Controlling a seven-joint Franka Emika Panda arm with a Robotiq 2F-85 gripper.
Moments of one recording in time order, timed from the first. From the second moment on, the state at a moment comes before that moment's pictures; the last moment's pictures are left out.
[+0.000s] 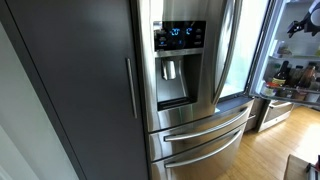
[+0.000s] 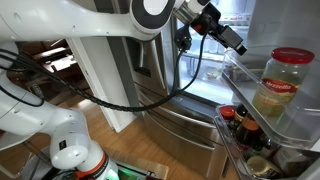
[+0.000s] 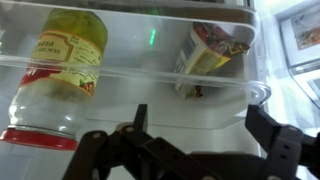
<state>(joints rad) -0.65 -0.39 -0.30 -2.09 -0.53 2.46 0.44</state>
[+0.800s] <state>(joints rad) -0.67 -0.24 -0.31 -1.98 -0.50 2.47 0.46</state>
